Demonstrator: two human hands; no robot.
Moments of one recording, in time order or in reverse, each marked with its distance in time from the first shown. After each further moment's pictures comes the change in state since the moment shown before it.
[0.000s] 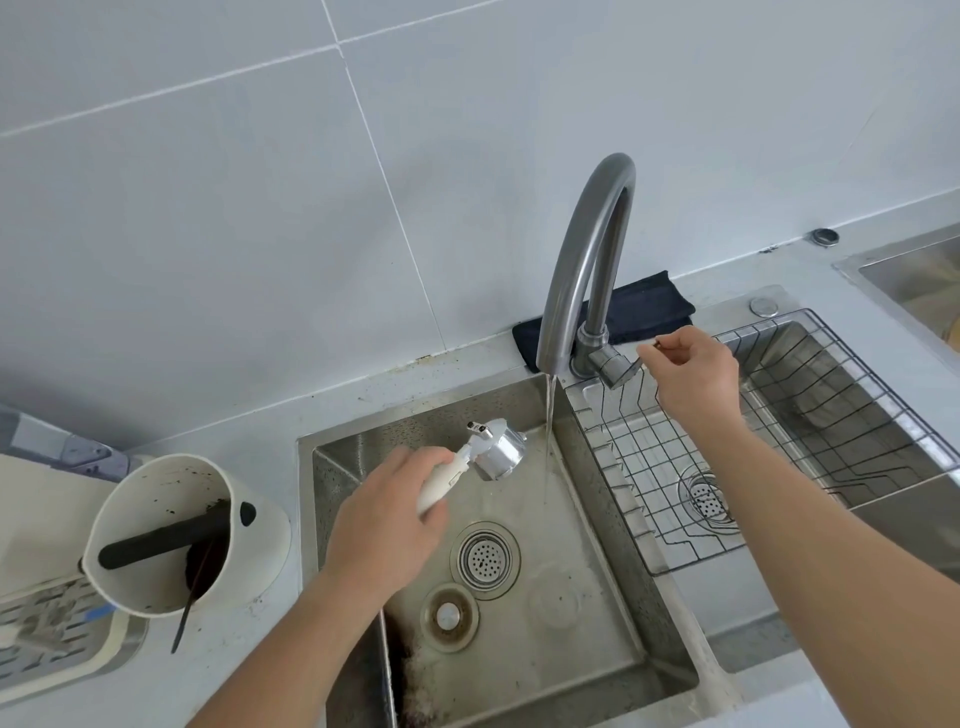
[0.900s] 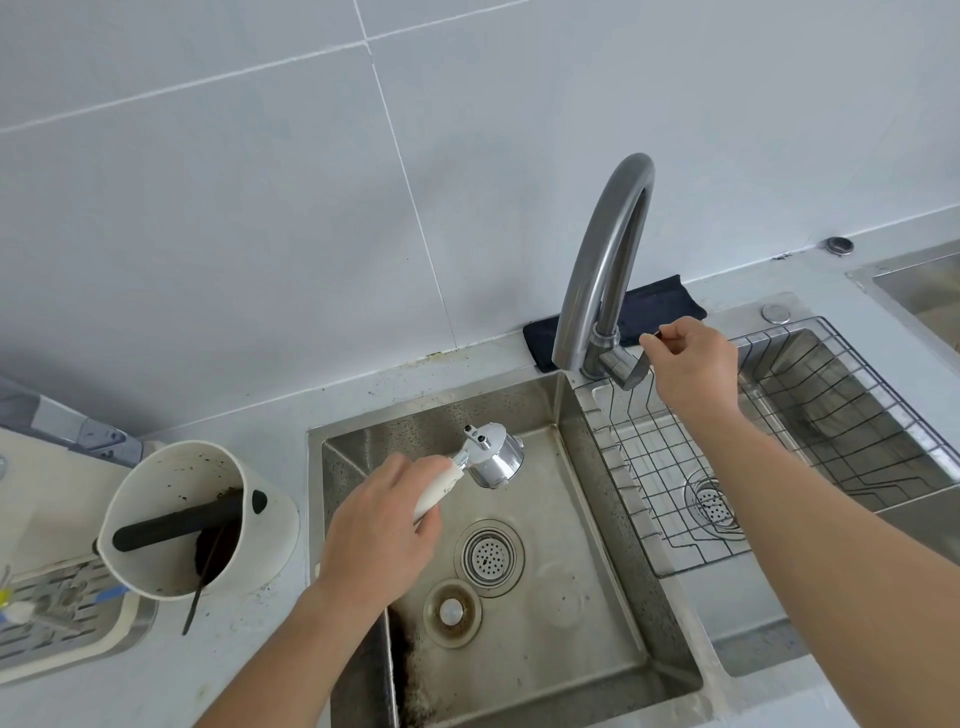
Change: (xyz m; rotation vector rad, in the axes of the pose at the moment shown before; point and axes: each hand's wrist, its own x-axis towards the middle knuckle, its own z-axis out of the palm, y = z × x) left_hand -0.018 -0.006 -0.006 0.056 0.043 0.050; right_hand 0.010 -0.010 0.013 -0.139 0.036 -0.104
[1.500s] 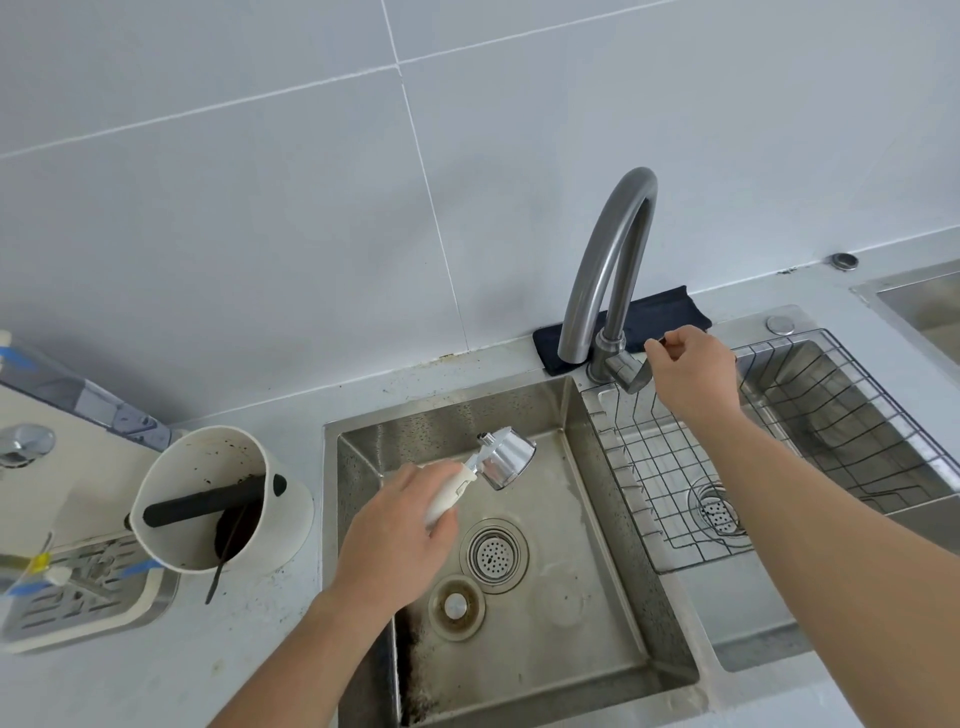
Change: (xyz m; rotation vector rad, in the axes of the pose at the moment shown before) left_hand -0.021 0.007 0.003 -0.134 -0.027 -0.105; right_hand -0.010 -0.012 -0.008 -0.108 -0.057 -0.032
